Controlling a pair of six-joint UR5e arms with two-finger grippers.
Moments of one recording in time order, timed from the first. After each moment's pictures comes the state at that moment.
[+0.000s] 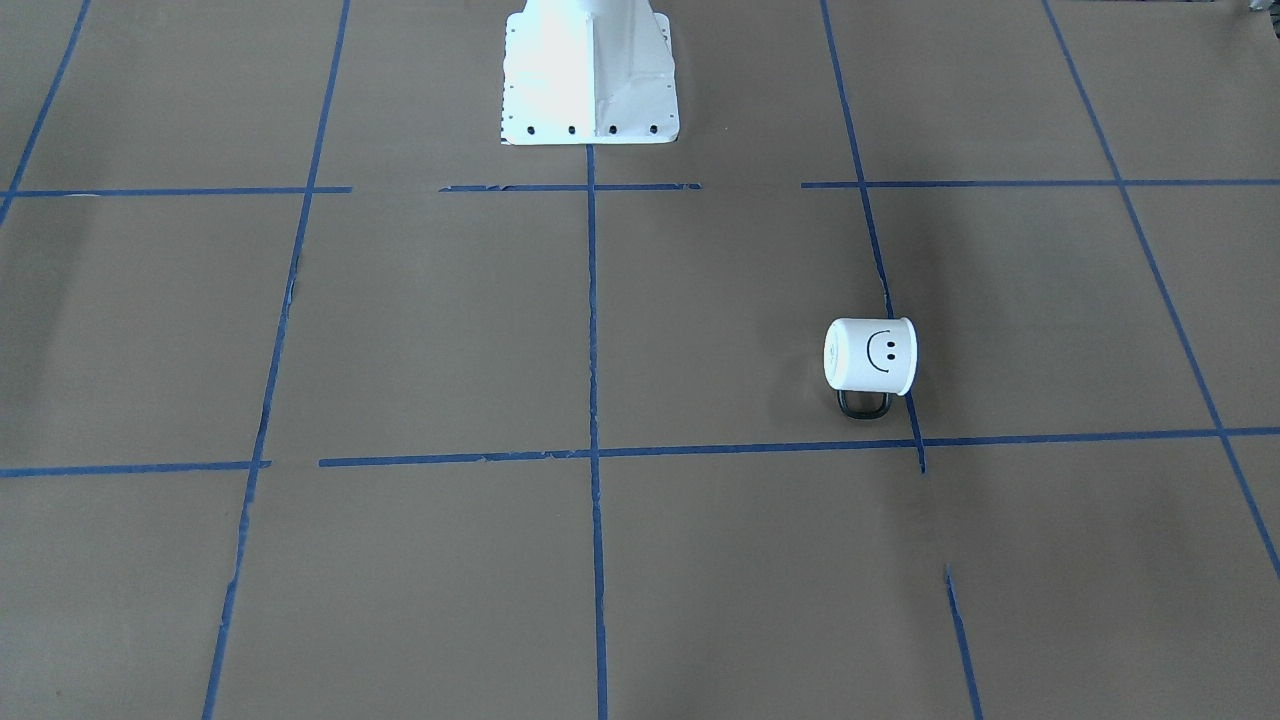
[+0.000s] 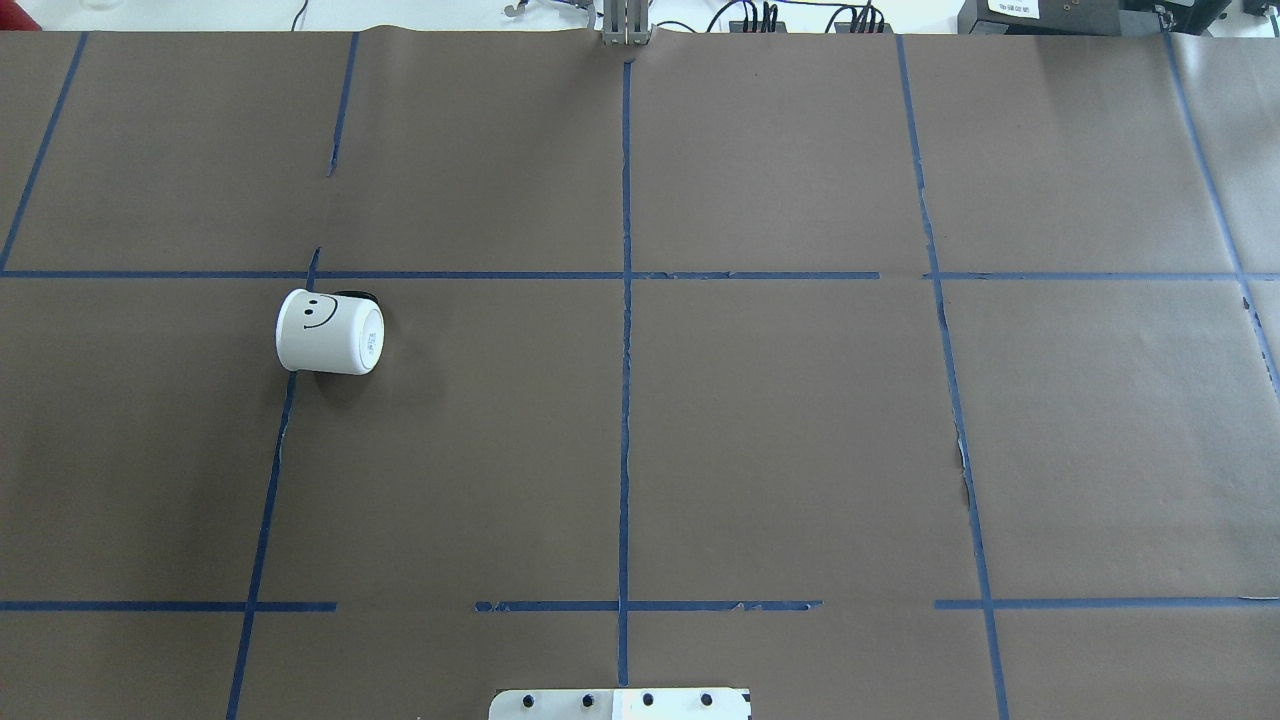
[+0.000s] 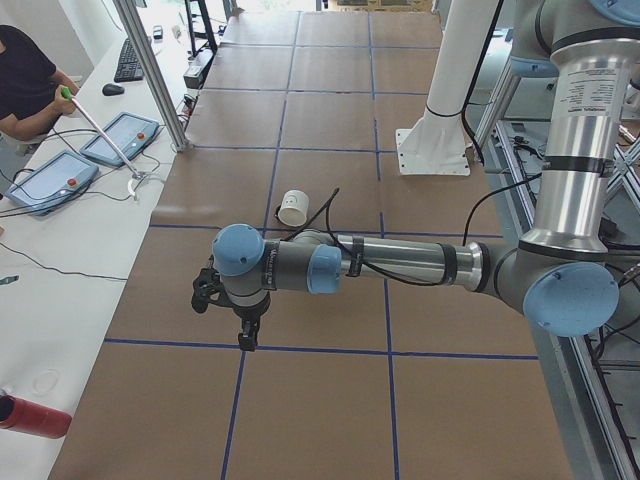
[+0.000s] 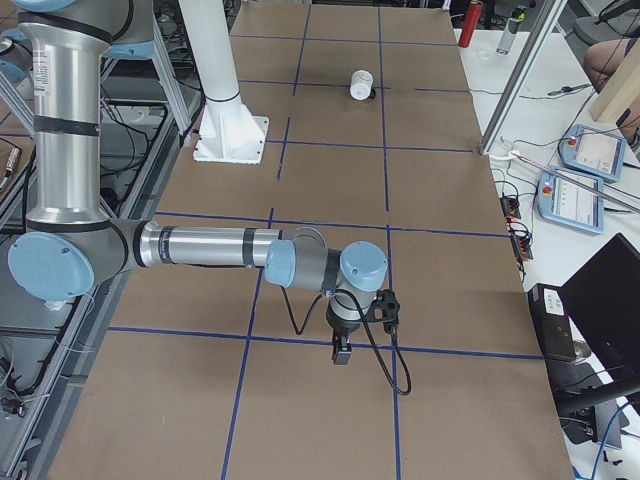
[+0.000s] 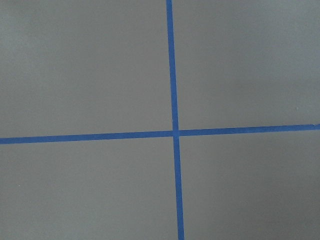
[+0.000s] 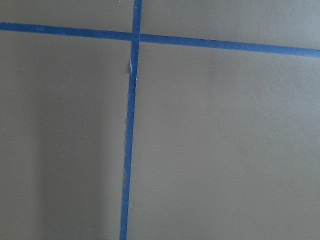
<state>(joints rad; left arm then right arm) -1.61 -1.64 -1.57 -1.58 -2.38 0.02 1.57 -1.64 1.66 -1.72 2.28 -0.15</state>
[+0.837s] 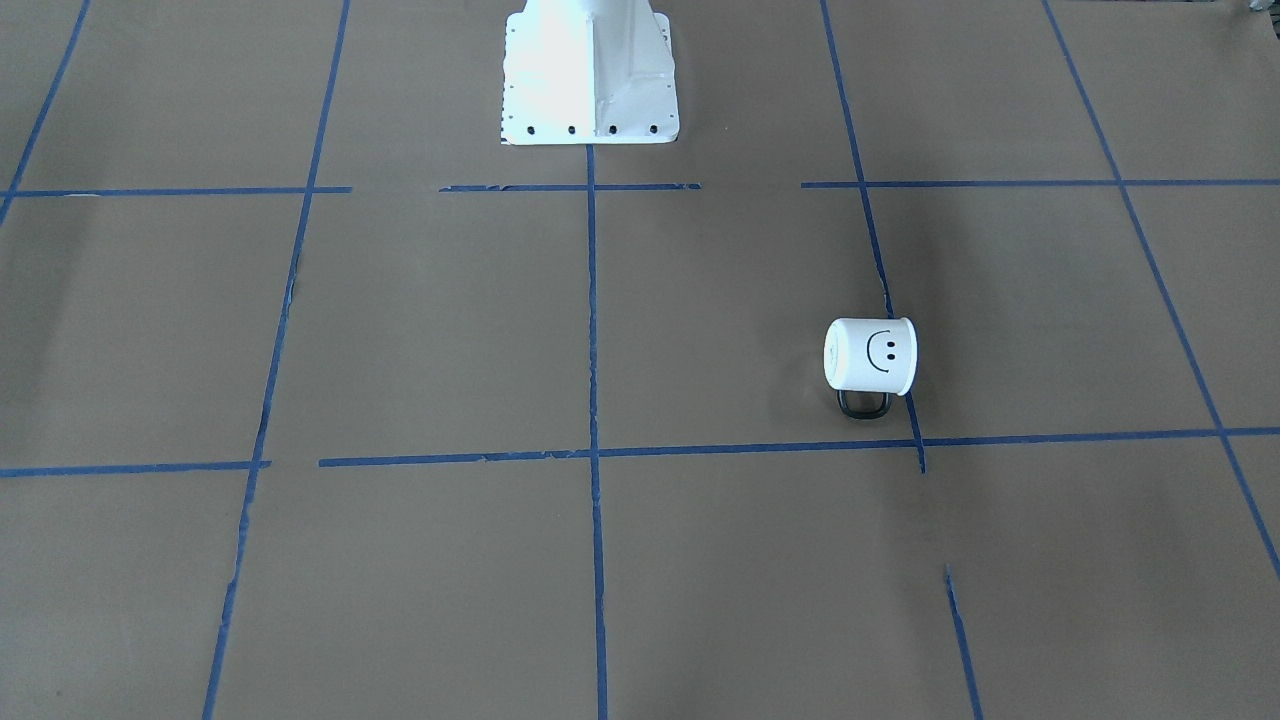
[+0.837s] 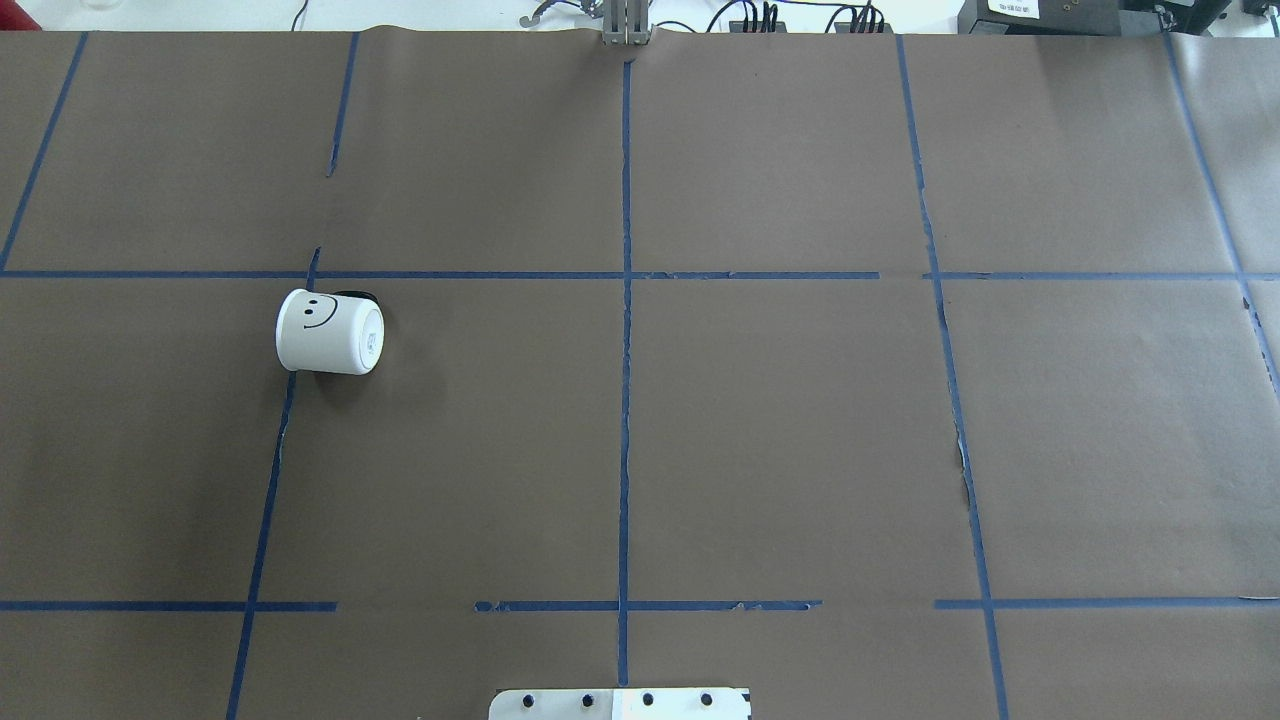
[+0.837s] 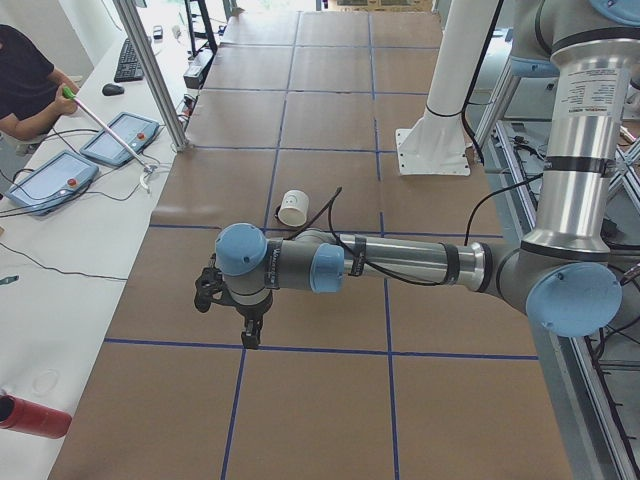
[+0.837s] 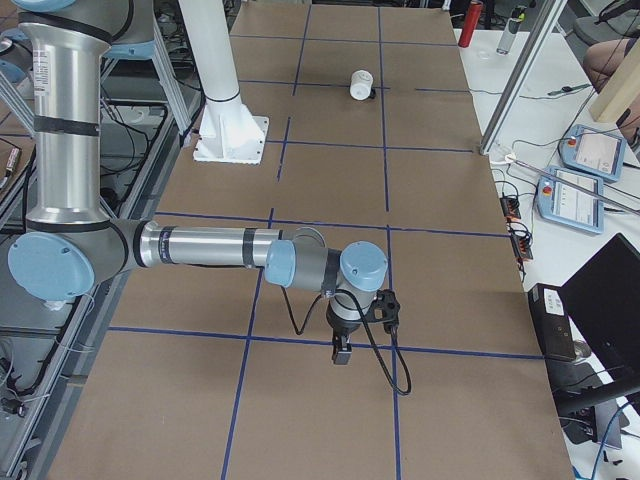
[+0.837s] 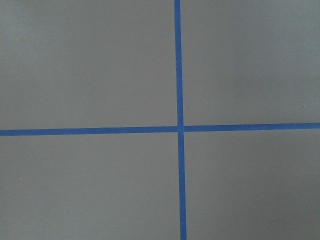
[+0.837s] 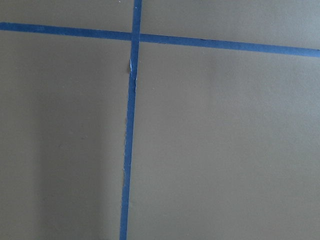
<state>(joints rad) -1.61 -1.62 -1.60 -1.57 -2.40 0.00 1.57 -1.64 1.66 -1.72 2.28 -0.15</state>
